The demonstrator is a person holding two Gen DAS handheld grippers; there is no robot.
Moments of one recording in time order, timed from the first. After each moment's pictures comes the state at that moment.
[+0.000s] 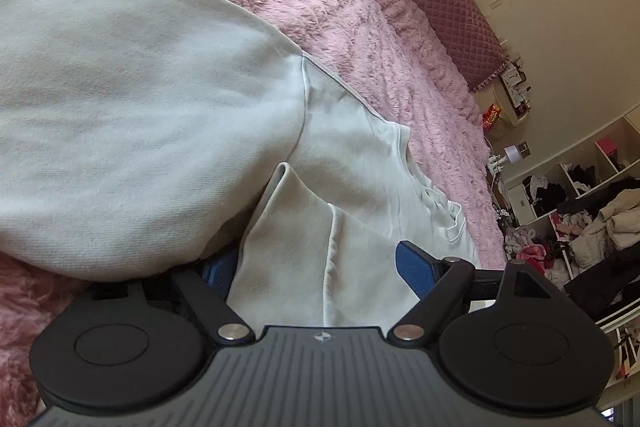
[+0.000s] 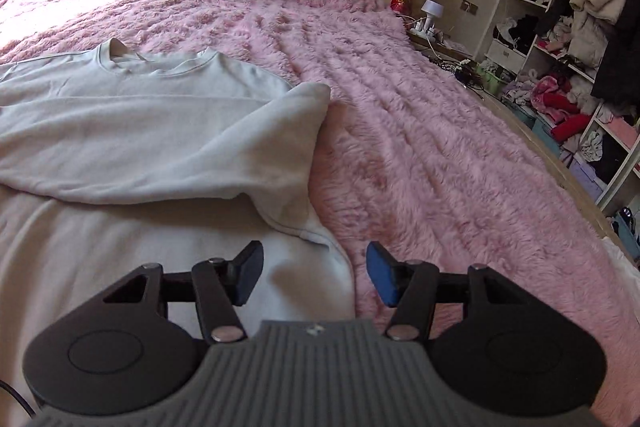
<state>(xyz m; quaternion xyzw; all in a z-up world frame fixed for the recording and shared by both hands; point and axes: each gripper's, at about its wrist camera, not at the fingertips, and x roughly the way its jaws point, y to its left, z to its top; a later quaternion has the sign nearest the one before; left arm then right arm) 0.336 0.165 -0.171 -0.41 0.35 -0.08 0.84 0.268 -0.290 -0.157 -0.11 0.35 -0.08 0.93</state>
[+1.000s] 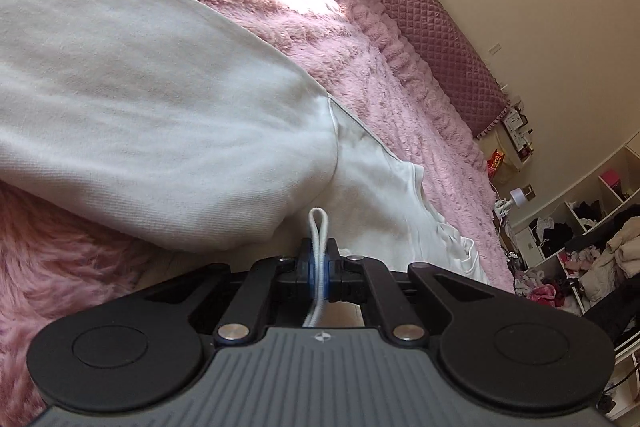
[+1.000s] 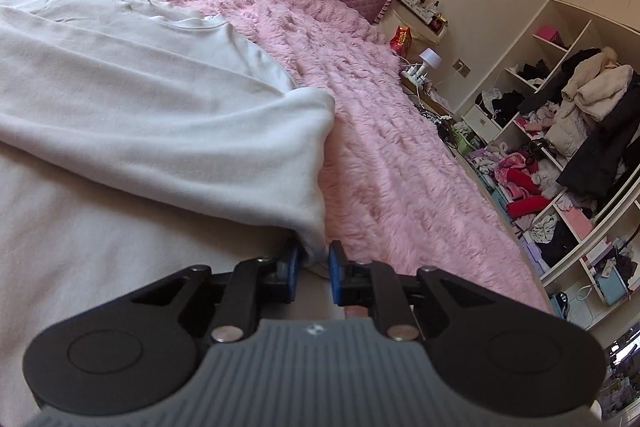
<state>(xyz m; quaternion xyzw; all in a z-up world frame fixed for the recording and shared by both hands) 0.300 0.173 -0.180 -0.41 0.28 -0.02 0.87 0.301 -0.261 -0.193 -0.26 0.32 -0.11 0.90</state>
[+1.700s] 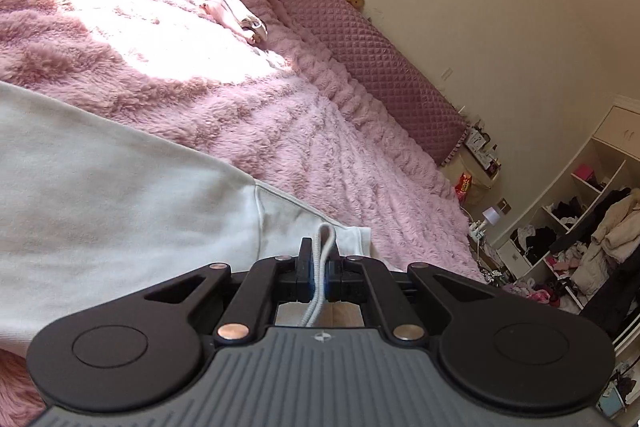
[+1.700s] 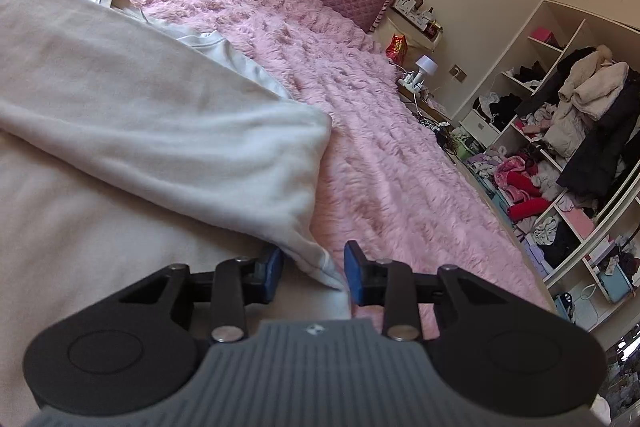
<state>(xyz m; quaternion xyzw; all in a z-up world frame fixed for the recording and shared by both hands) 0.315 0.166 -0.137 -0.35 0.21 -0.03 0.91 0.304 -0.256 -0.192 -0.25 0.31 -0.11 0.91</state>
